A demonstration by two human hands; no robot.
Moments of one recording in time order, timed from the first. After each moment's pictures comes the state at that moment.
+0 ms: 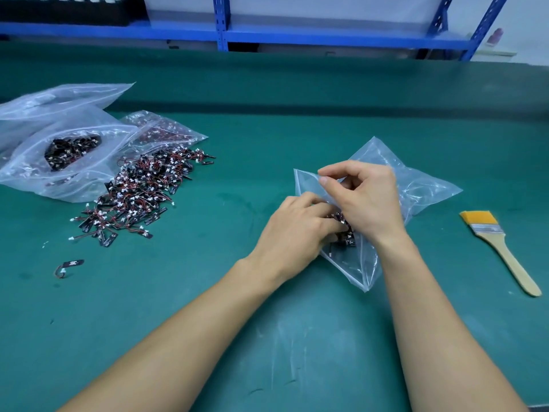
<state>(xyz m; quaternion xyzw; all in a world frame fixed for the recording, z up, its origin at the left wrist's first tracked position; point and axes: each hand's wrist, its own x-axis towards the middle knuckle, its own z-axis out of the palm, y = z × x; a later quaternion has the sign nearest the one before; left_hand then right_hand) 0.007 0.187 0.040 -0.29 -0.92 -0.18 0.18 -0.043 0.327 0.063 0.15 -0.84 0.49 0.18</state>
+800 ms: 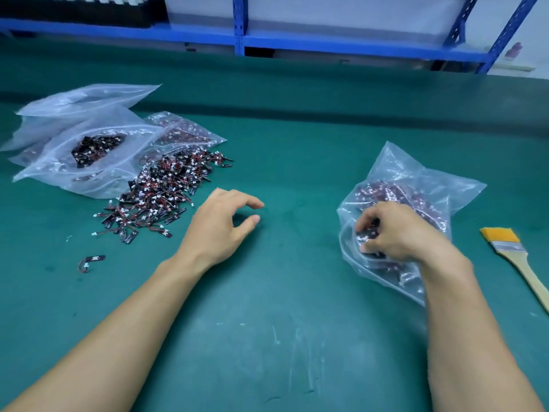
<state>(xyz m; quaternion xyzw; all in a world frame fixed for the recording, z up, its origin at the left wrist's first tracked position) 0.008 0.057 0.012 -0.08 -0.93 -0.30 0.20 -0.048 0.361 0.062 0.08 -0.98 0.17 -0.12</state>
